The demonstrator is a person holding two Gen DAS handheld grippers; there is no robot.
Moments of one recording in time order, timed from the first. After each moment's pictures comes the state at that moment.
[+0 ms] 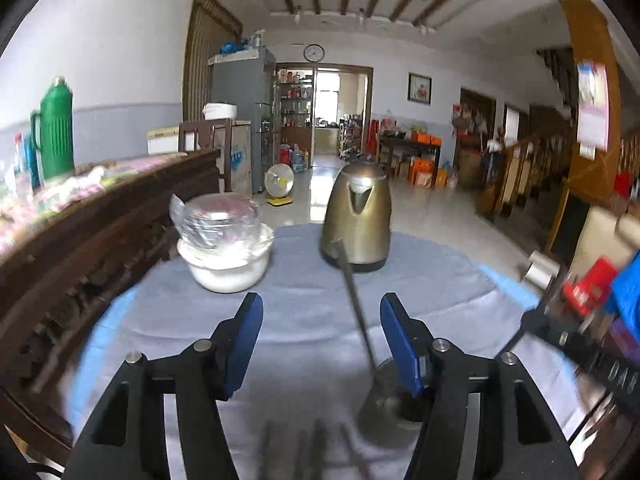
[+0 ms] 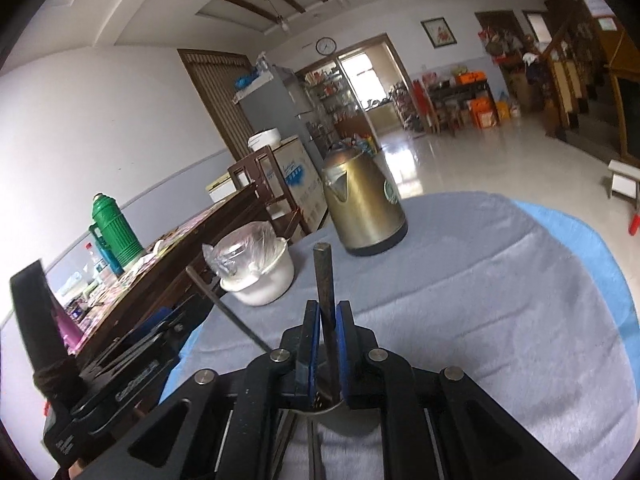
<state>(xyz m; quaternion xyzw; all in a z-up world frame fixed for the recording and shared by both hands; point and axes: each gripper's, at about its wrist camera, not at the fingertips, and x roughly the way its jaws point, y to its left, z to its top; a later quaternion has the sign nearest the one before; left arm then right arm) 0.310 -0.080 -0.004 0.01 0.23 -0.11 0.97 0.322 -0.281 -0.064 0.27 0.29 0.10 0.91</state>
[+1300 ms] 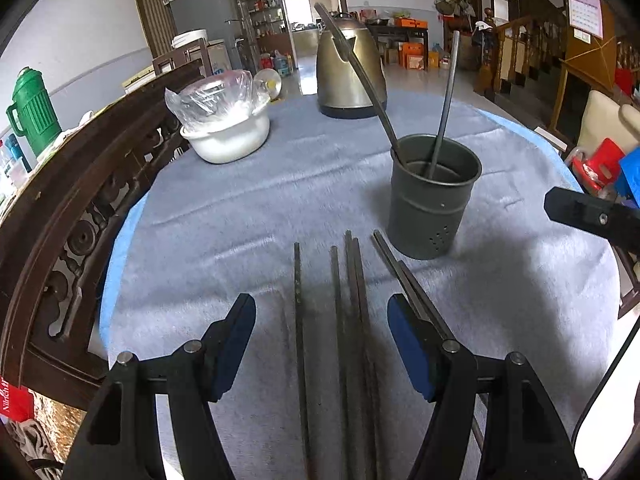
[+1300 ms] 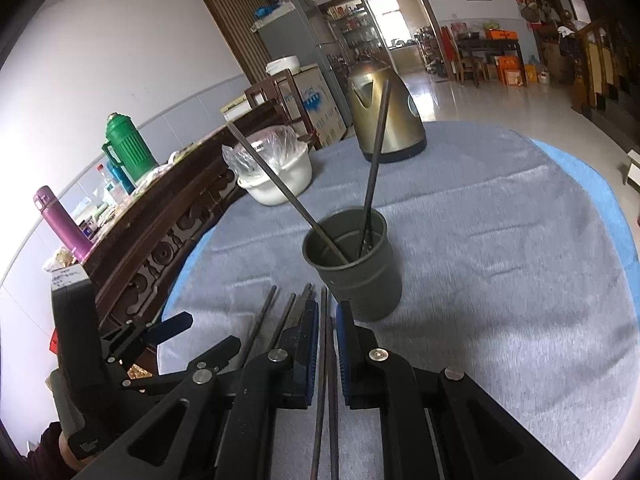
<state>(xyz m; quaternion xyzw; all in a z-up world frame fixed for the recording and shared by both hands) 0.253 -0.064 -0.082 0.12 0.40 -0.11 0.90 0.272 -0.242 -0.100 0.22 0.40 0.15 0.88</state>
